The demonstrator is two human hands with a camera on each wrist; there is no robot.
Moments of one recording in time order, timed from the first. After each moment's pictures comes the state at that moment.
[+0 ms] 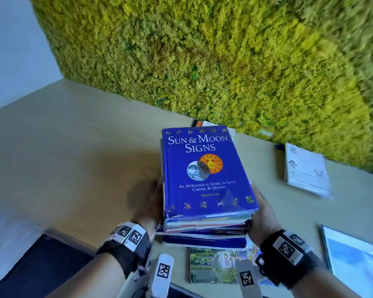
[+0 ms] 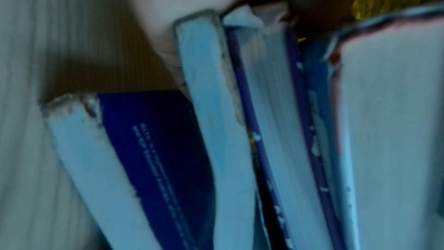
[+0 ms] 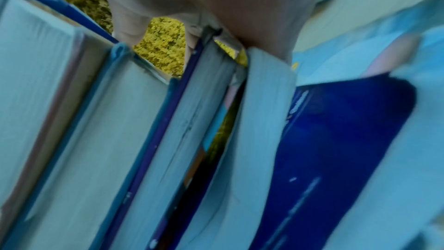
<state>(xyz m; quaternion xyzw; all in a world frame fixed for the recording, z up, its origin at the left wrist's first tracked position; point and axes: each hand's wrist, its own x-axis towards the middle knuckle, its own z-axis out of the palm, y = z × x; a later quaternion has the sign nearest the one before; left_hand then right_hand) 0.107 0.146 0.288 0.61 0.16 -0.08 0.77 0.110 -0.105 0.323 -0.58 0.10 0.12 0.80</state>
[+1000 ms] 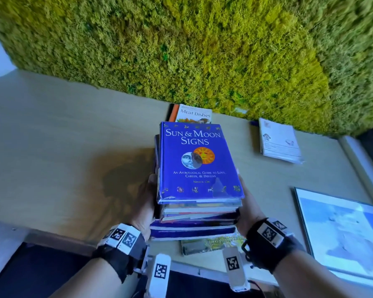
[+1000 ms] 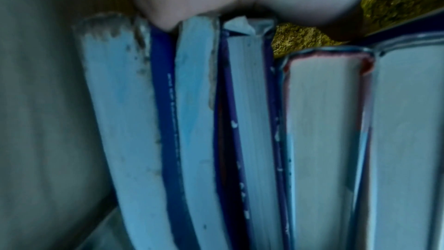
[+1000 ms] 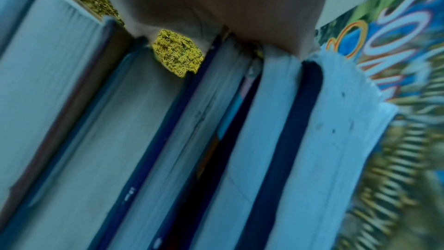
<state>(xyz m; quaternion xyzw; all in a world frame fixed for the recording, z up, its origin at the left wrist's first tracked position) 0.078 0.124 0.273 0.59 0.12 -0.11 0.79 0.066 -0.111 0.302 -0.61 0.20 0.16 0.75</state>
